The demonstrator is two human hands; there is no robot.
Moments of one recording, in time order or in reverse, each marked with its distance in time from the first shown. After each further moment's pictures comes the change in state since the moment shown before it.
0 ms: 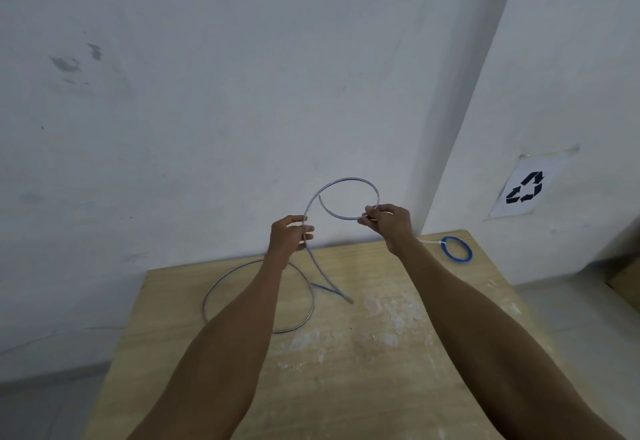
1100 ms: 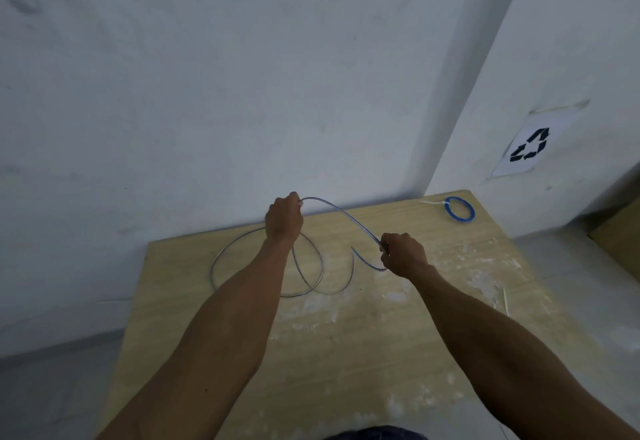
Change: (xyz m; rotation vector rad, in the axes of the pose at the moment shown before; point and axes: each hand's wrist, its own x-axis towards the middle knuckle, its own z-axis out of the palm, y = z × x) left_hand 0.011 -0.037 -0.036 1.091 0.141 0.412; right_hand -0.056 0.108 -0.040 -1.526 -0.129 -0.137
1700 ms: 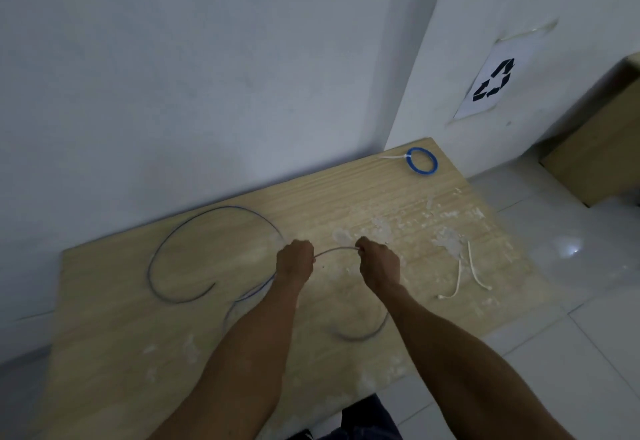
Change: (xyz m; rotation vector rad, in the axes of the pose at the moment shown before) left_hand -0.060 0.046 0.169 0.230 -0.574 0.172; right_hand -0.018 0.059 0.085 0.080 0.088 0.188
